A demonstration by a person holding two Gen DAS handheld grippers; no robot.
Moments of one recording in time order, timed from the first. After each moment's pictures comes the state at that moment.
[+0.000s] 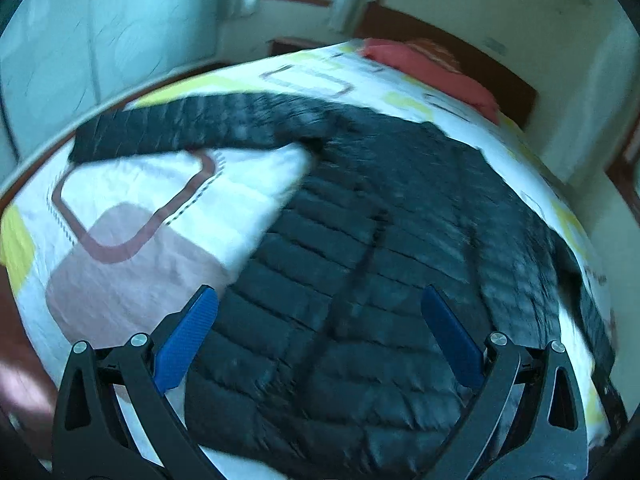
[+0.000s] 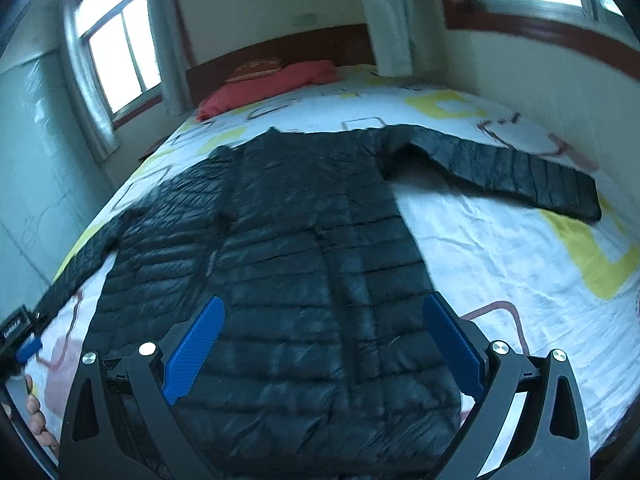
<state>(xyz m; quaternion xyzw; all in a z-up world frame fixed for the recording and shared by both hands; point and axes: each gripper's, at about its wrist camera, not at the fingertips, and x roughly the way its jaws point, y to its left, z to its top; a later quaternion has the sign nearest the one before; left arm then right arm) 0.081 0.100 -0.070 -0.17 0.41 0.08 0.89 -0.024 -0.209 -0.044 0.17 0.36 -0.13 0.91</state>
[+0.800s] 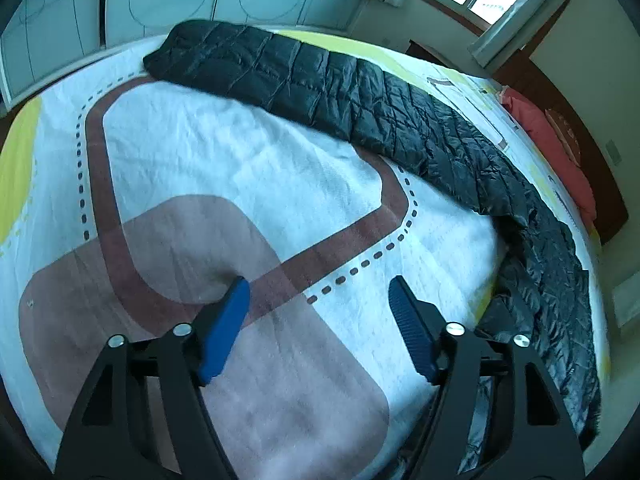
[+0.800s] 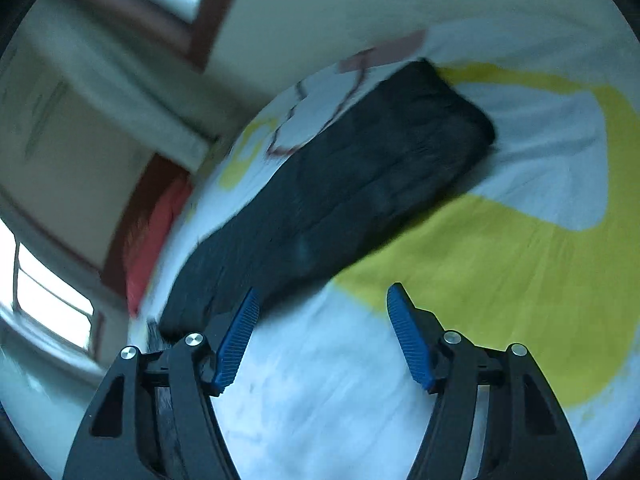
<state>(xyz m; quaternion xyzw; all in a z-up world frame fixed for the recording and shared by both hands) 0.146 0.258 -0.153 -0.32 0.39 0.24 0.83 -0.046 -0.513 -0.153 0.52 0.19 -0.28 0.79</state>
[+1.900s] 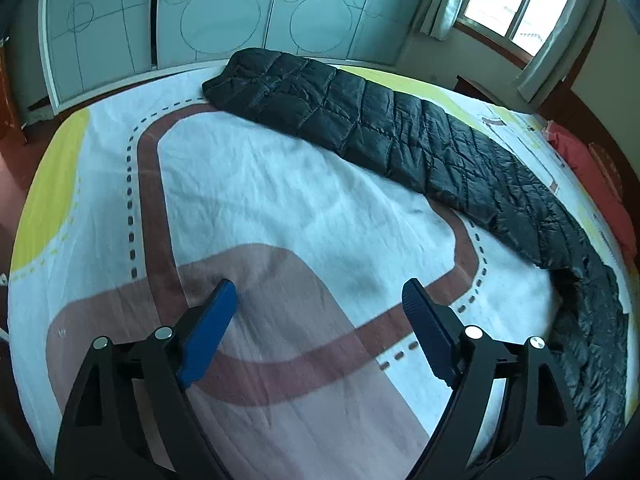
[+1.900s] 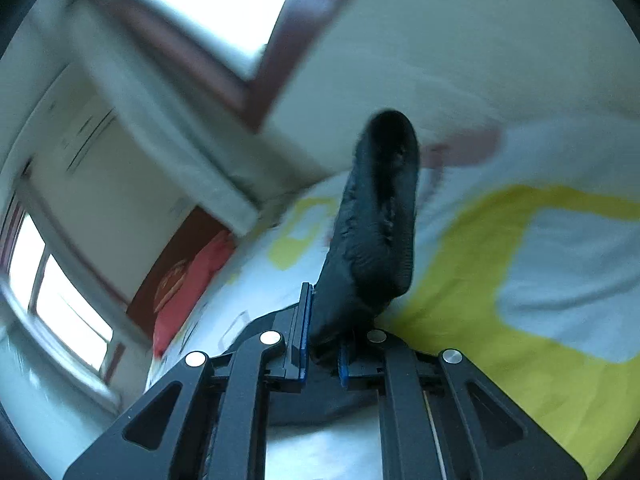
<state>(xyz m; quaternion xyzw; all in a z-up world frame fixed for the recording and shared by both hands) 0.144 0.289 -0.163 -0.28 0.36 0.34 0.82 0.019 -0.509 -0.061 0.40 0.09 -0.25 0.88</state>
